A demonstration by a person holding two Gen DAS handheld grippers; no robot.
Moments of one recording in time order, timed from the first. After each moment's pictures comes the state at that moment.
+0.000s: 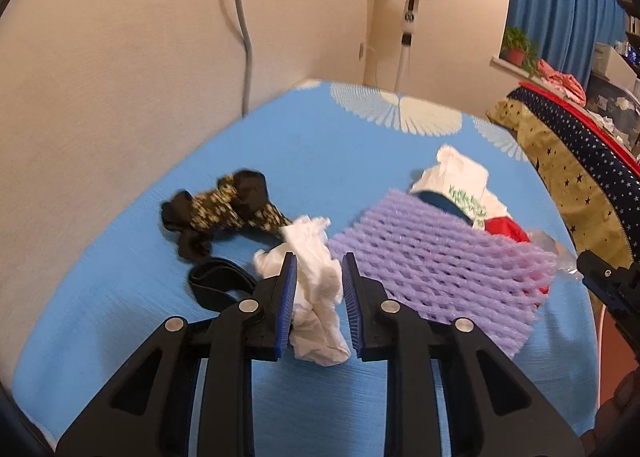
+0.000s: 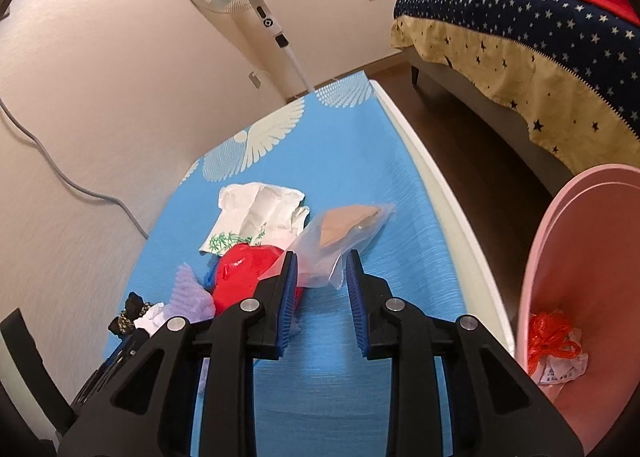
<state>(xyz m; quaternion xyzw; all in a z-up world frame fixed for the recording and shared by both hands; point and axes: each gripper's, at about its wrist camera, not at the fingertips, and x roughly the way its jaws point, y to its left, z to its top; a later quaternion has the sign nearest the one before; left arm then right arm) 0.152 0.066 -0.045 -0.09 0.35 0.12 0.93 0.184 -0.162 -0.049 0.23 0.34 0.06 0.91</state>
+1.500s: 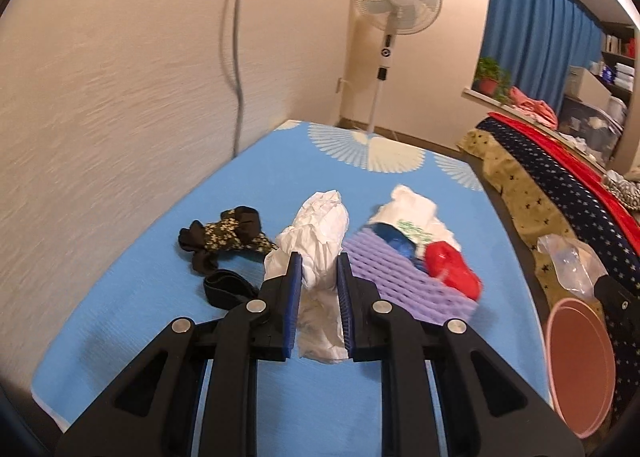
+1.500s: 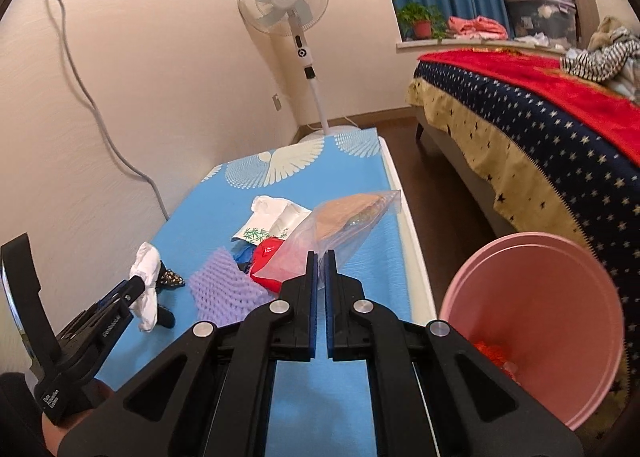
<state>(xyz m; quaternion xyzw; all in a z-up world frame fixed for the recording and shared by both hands) 0.101 0.054 0.004 -0.10 0.28 0.08 0.95 0.089 -0.162 0.025 0.12 0.28 0.06 0.95</state>
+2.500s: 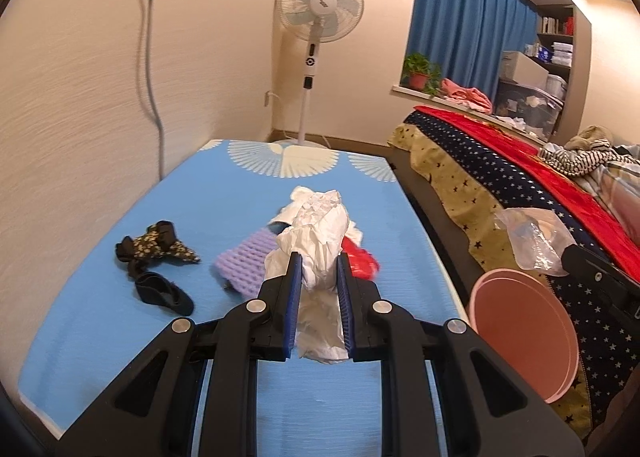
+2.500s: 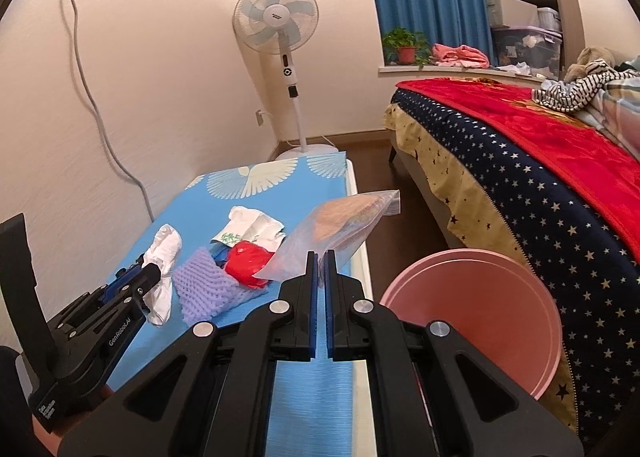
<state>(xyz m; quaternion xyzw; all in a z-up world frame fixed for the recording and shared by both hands) 0.071 -0.009 0.024 -0.06 0.26 -0.04 0.96 0.036 -0.191 0.053 0.08 0.26 0.02 0.96</state>
